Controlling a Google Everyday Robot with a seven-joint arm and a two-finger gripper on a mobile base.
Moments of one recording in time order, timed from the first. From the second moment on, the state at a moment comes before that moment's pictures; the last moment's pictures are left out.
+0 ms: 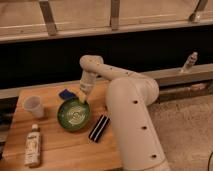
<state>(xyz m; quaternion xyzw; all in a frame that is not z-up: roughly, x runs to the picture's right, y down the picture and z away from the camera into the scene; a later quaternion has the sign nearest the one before) -0.139 0.085 0.877 -0.50 -0.01 0.27 0.82</state>
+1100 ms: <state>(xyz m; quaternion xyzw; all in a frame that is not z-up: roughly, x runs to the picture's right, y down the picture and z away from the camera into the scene) -0.149 0.123 0.814 -0.50 -0.02 0.29 0.82</state>
